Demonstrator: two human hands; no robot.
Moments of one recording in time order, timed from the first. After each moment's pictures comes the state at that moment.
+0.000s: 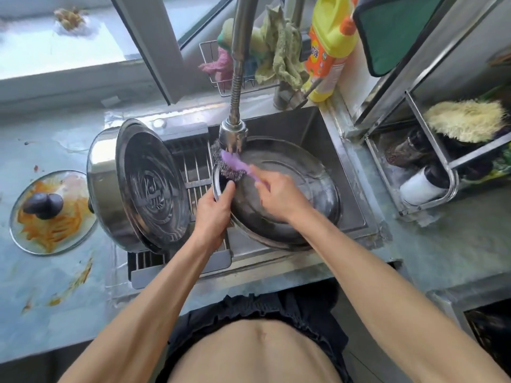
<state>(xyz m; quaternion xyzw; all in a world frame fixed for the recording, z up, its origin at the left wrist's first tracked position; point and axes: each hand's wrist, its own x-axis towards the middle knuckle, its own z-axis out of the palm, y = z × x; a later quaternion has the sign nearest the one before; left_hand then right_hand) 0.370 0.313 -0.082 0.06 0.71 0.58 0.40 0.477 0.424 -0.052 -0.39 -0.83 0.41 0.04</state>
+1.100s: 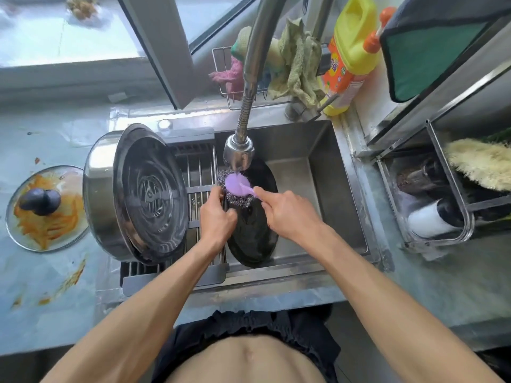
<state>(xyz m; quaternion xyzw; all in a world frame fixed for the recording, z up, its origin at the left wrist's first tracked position) 0.356 0.332 -0.111 0.21 0.85 0.40 0.26 0.478 0.447 -0.048 -0.30 -0.92 0.24 -0.10</state>
